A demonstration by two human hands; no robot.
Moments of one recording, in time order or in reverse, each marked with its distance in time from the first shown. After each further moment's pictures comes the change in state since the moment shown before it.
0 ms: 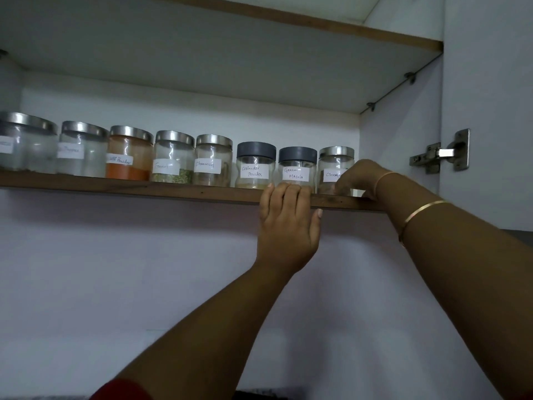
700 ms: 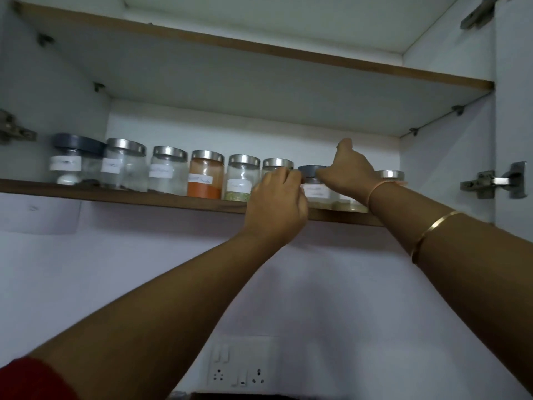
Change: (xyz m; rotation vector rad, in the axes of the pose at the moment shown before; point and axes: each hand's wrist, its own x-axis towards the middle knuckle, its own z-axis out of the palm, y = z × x) left_hand 0.041 -0.123 -0.120 -0.144 -0.102 -0.051; right_hand -0.100 -0.135 0.064 -0.030 0.234 -0.438
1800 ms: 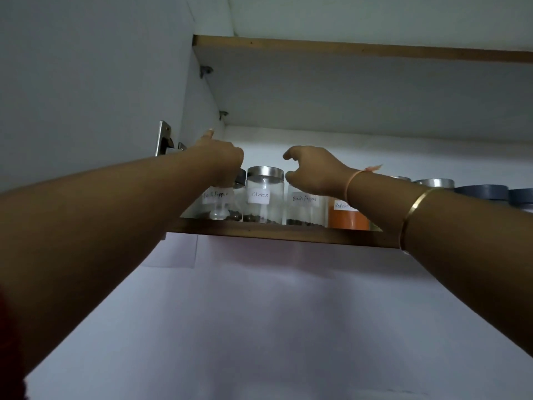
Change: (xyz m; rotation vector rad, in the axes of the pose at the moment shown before) left_hand 0.077 -0.340 -0.197 0.898 -0.774 -0.003; right_hand 0.035 -0.276 0.191 -0.131 -0.192 -0.383
